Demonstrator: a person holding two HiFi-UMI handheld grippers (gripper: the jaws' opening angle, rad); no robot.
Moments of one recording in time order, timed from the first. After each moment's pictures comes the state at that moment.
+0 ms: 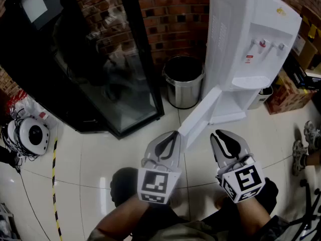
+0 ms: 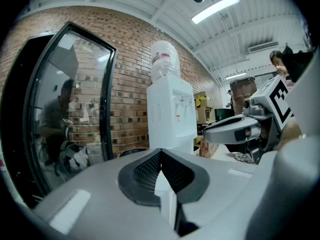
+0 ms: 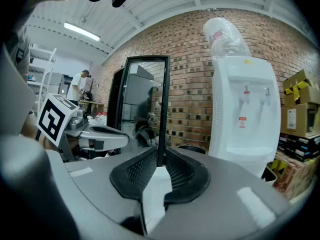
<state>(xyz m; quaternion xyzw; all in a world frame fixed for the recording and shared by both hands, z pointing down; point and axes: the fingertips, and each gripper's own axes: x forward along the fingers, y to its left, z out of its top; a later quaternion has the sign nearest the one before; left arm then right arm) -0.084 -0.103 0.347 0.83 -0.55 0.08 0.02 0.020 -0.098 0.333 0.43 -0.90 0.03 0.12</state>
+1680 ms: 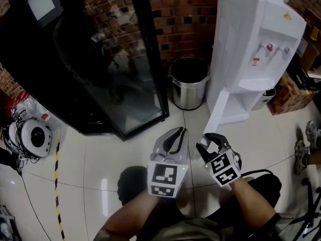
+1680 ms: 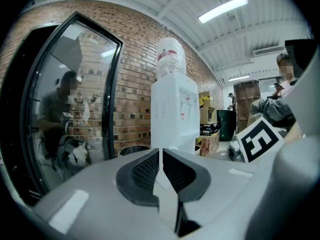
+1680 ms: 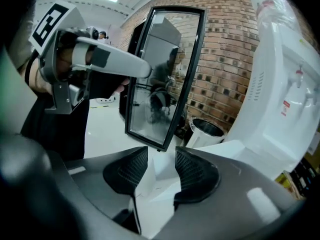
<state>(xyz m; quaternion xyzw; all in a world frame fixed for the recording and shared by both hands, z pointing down) -0.097 -0.123 0.355 0.83 -0.55 0.07 0.05 -0.035 -0.119 0.462 0.34 -0.88 0.00 0.33</state>
